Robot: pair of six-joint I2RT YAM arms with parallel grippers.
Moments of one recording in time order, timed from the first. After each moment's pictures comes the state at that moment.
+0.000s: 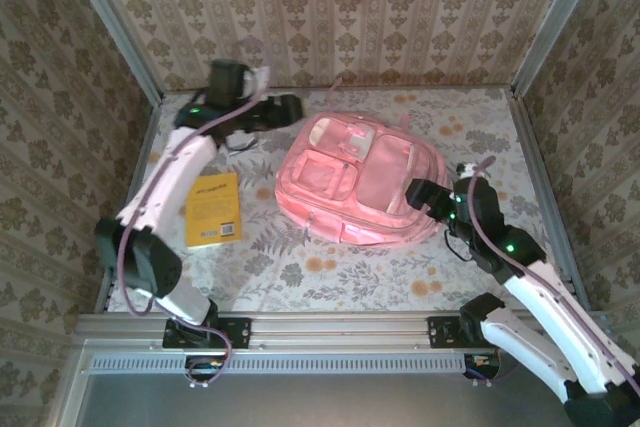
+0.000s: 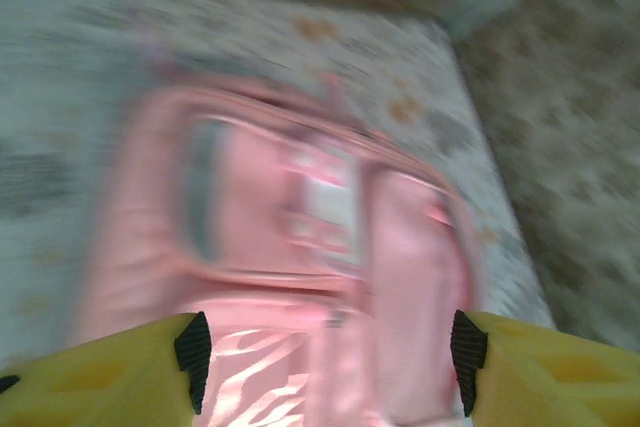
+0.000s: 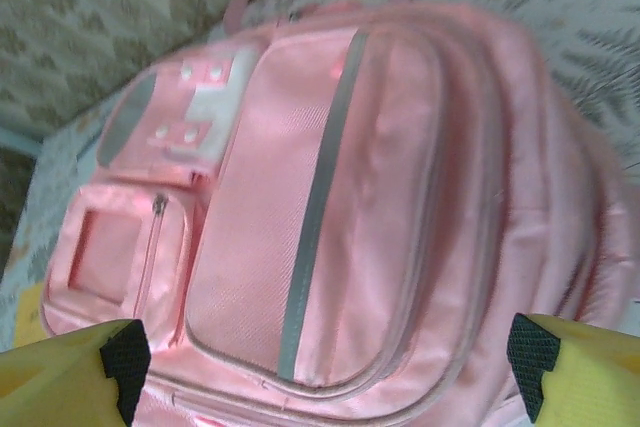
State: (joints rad) left arm -0.34 1.55 1.59 -0.68 0.43 -0.44; right arm 0.43 0.75 0.72 -0.55 0.14 0.73
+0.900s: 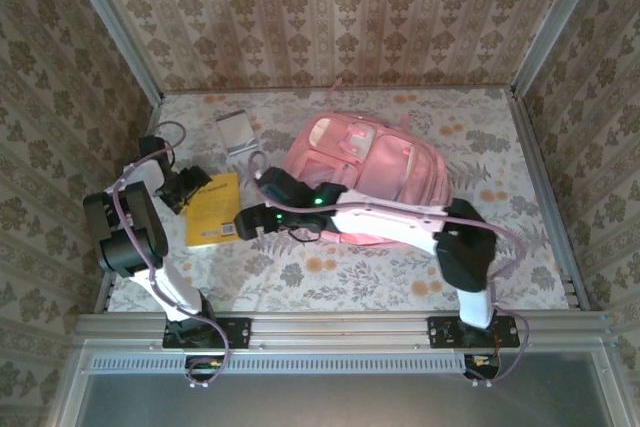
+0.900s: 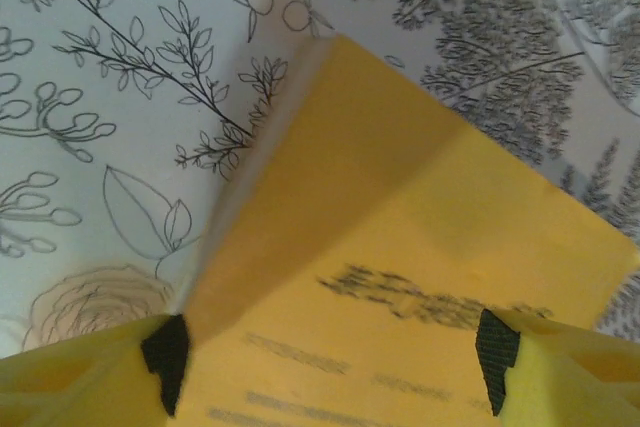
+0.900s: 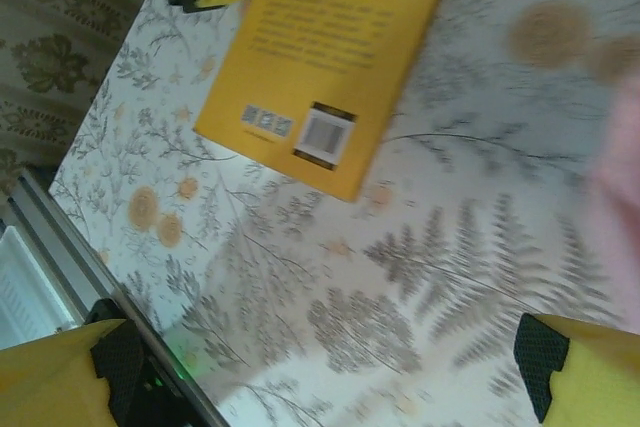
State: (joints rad) left arm 0.25 1.75 1.08 -0.60 0.27 -0.46; right arm 1.06 1.94 1.61 -0.47 -0.03 0.65
